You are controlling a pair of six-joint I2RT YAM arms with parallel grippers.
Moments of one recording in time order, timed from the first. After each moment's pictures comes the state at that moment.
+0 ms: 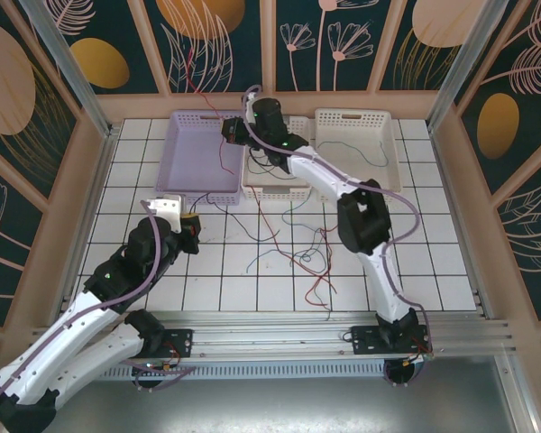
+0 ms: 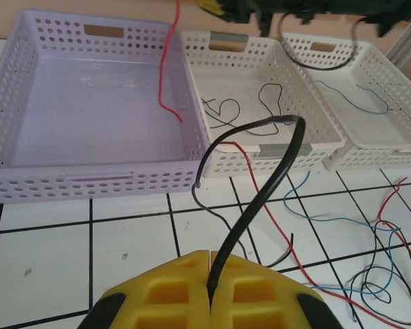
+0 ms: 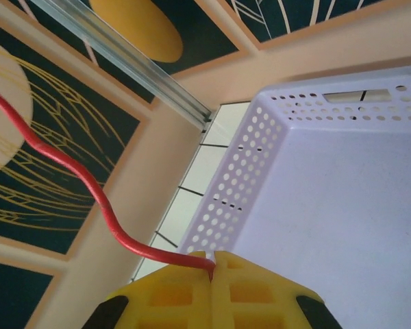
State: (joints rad) left arm -0.67 0.66 0.70 -0.48 -0.27 -0.40; right arm 0.65 2.34 2.11 -0.06 -0.31 0.68
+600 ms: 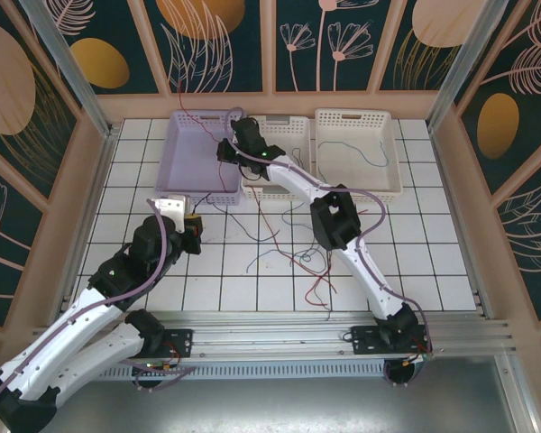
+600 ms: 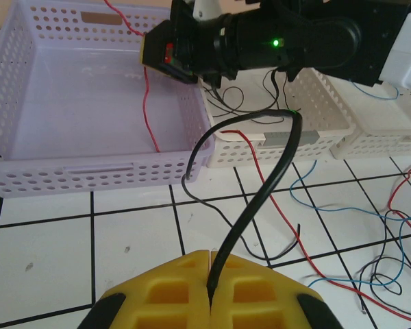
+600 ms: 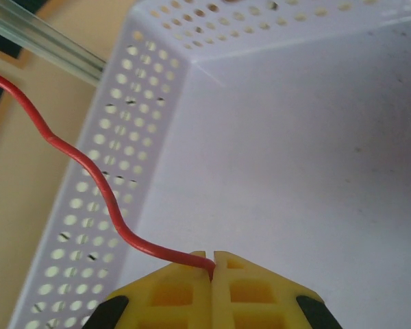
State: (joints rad) left arm -0.67 0.69 0.69 -0.48 -0.26 -0.38; right arm 0.69 2.65 2.42 -0.29 -0.17 0.70
